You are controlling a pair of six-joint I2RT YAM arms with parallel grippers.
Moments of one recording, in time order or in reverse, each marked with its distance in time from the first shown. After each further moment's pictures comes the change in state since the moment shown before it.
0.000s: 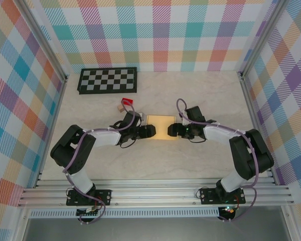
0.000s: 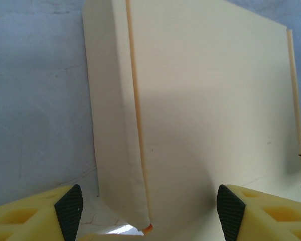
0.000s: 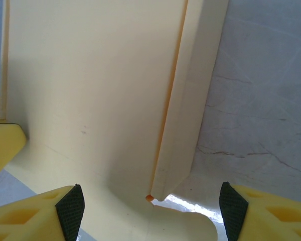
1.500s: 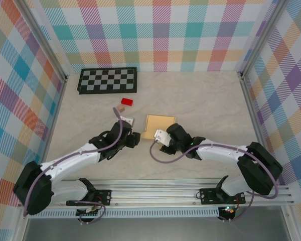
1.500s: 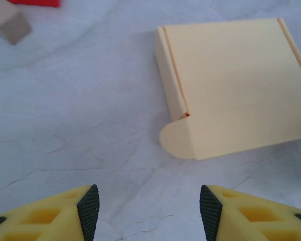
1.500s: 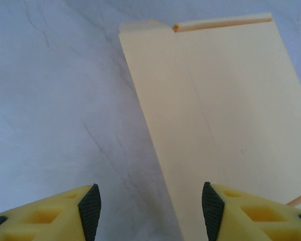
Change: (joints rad) left arm -0.133 -0.584 -0.155 -0.383 -0.484 0.281; right arm 0.417 -0.161 -0.148 0.170 0.464 -0.990
